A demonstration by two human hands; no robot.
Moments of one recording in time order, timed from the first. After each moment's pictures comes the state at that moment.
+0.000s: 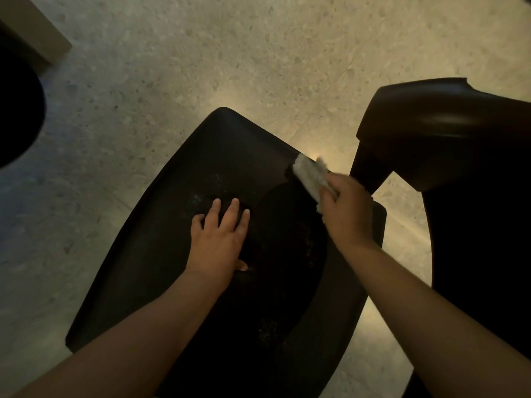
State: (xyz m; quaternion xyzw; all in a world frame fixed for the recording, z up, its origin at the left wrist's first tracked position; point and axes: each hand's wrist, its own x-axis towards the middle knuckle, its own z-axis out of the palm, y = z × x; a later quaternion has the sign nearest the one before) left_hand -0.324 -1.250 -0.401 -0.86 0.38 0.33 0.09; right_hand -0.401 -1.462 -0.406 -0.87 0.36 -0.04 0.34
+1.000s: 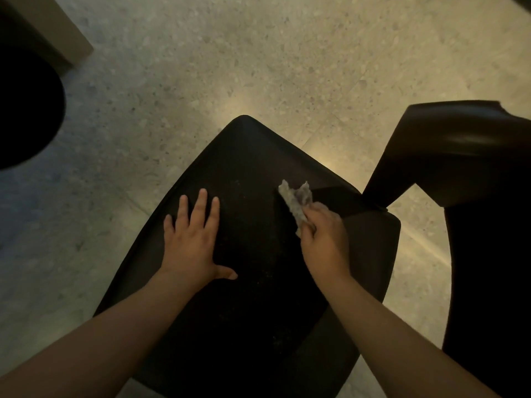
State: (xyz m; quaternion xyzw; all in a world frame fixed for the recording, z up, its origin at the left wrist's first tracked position) left_hand -0.293 -1.195 -0.403 -0.90 0.27 0.33 0.03; right_hand -0.401 -1.394 -0.408 -0.88 0.34 0.04 0.32
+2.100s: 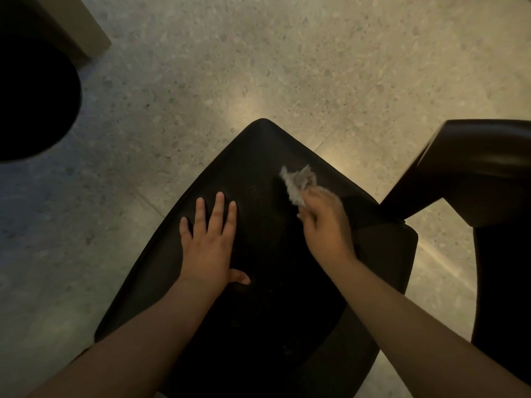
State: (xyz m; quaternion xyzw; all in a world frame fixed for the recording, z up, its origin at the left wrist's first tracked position) left_hand -0.294 -1.198 -0.410 -0.90 0.26 0.34 0.05; right_hand -0.355 -1.397 -0.415 -0.90 0.27 0.04 0.33
